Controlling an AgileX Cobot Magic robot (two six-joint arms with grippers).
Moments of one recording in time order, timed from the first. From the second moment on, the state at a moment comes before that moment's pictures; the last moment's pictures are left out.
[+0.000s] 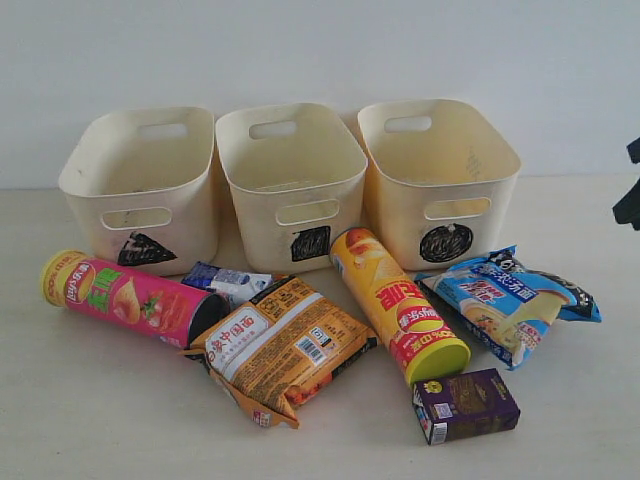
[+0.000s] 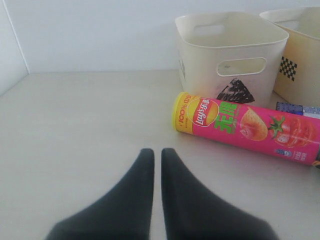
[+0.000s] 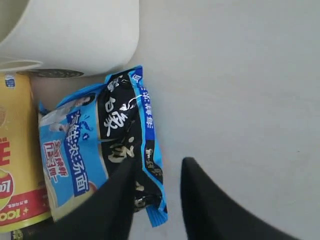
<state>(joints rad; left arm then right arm) 0.07 0.00 0.00 0.09 0.30 -0.04 -0.33 1.95 -1.48 0.67 1.07 -0.68</state>
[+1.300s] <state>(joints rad) 0.07 0.00 0.00 0.09 0.30 -0.04 -0.23 2.25 -1.49 0.86 1.13 -0.73</state>
